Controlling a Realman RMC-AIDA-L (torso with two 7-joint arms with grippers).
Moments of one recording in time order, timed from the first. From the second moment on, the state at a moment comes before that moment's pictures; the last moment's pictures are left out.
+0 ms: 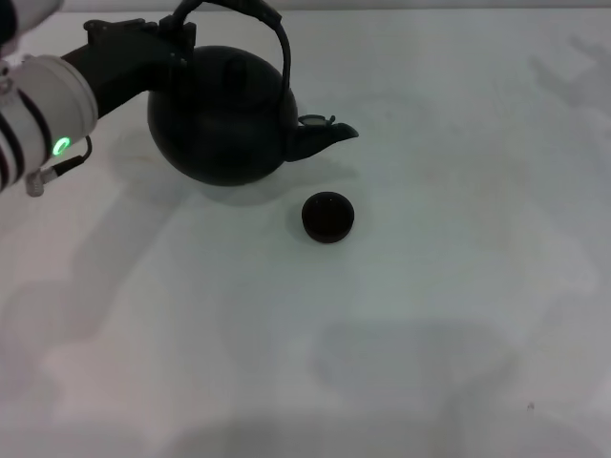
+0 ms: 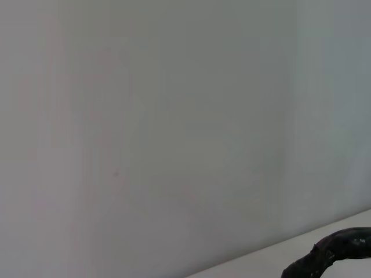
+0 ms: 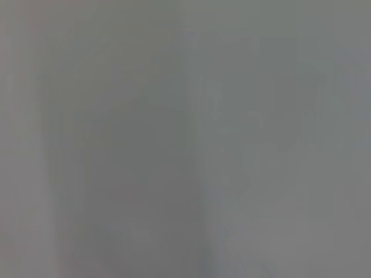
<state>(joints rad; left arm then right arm) -0.04 -2.07 1.79 1.55 -0.89 -0.40 0.67 0.39 1.97 -0.85 -0.76 1.69 1.10 -1.75</state>
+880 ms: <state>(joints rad) -0.10 -2.07 1.37 0.98 -1.97 -0.96 1.94 0.39 1.97 -0.87 -0.75 1.66 1.10 -1.75</state>
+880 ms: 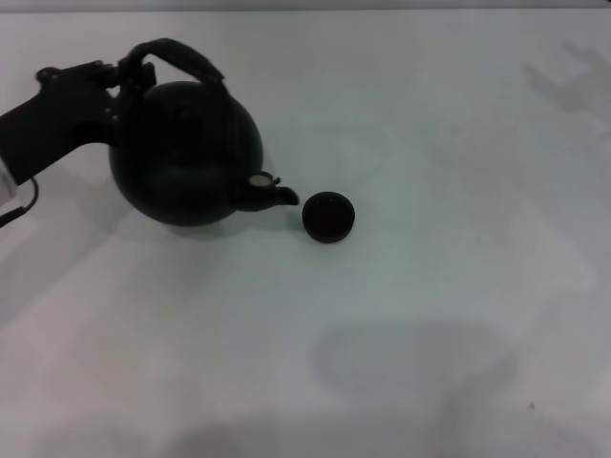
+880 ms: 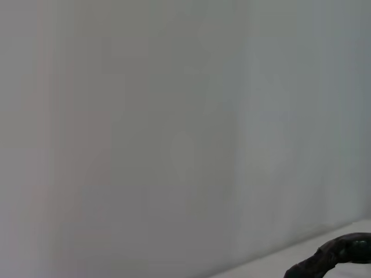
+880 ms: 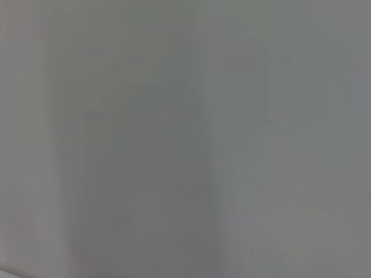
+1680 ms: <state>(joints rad) -0.25 -2.08 1.21 0.56 -2.05 -1.12 2.23 0.40 1.98 -0.87 -0.75 1.65 1.06 -1.72</state>
